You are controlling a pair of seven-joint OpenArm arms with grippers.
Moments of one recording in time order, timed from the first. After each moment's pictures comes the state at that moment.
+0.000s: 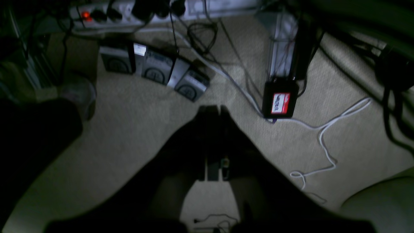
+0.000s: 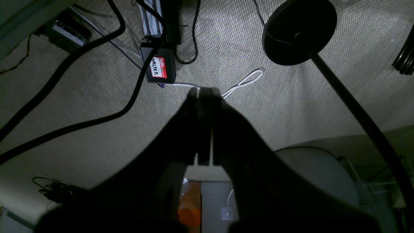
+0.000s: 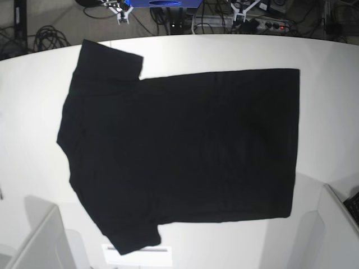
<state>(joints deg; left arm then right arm) 12.5 -4.7 1.2 12.2 0.7 0.5 -1.1 -8.4 0.7 -0.7 9.5 -2.0 0.3 -6.4</state>
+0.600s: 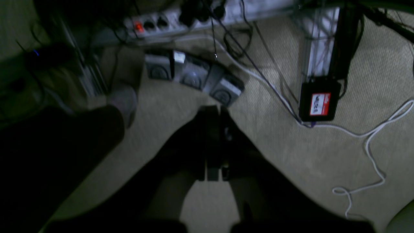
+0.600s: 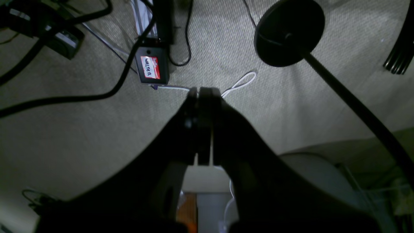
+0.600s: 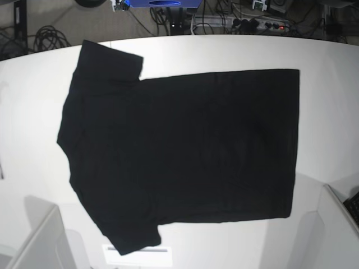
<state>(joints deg) 31.3 -11.3 1.5 39.8 0.6 0.7 -0.5 -24.7 1.7 0.9 31.6 -1.8 0.4 -7.1</state>
